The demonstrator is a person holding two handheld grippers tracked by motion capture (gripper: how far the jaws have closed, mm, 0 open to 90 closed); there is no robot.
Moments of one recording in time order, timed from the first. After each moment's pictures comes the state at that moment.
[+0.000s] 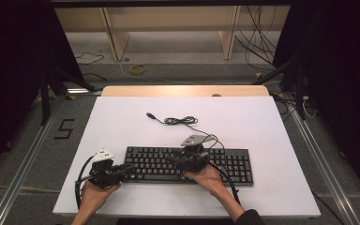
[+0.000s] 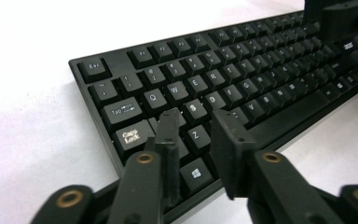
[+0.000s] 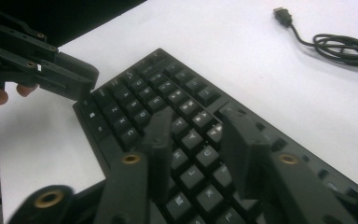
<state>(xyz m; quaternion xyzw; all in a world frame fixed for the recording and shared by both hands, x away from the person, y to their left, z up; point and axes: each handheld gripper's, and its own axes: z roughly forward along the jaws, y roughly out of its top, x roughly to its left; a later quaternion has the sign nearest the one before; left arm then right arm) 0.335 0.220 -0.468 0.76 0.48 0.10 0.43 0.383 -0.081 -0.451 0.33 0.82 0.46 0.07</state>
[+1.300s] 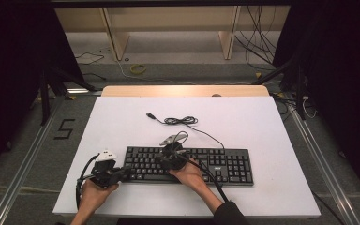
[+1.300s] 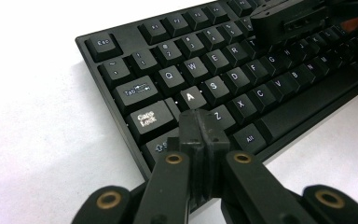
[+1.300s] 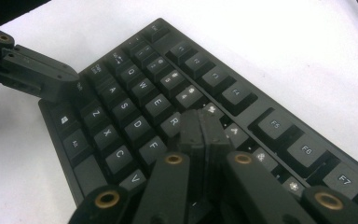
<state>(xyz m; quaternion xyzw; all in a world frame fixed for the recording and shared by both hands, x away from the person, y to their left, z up) 0.342 0.220 -0.476 0.79 0.47 0.10 0.38 0.404 -0.026 -0.478 0.33 0.85 0.40 0.06</state>
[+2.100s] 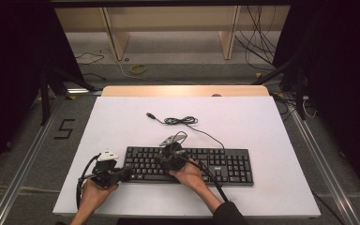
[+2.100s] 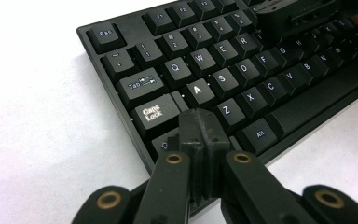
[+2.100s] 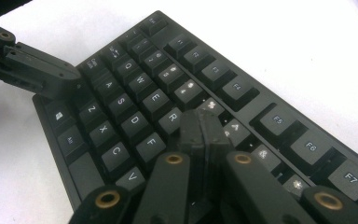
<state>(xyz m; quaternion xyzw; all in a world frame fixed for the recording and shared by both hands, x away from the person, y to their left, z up) 0.344 0.219 -0.480 0.79 0.48 0.10 0.37 0.405 -0.025 -0.481 0.34 0.85 0.39 0.06</state>
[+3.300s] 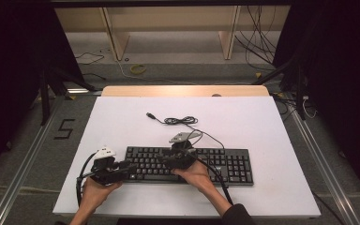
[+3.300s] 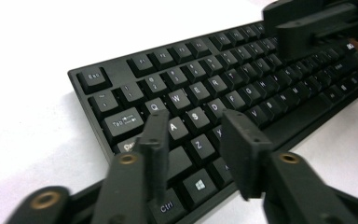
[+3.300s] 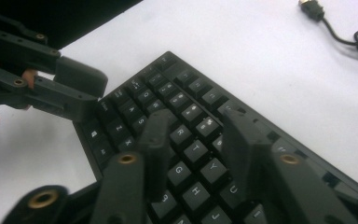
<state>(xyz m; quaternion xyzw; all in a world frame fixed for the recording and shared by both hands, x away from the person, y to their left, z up) 0.344 0.218 -0.465 0.77 0.47 0.10 0.42 0.396 -0.052 -0.457 0.34 0.82 0.46 0.05</state>
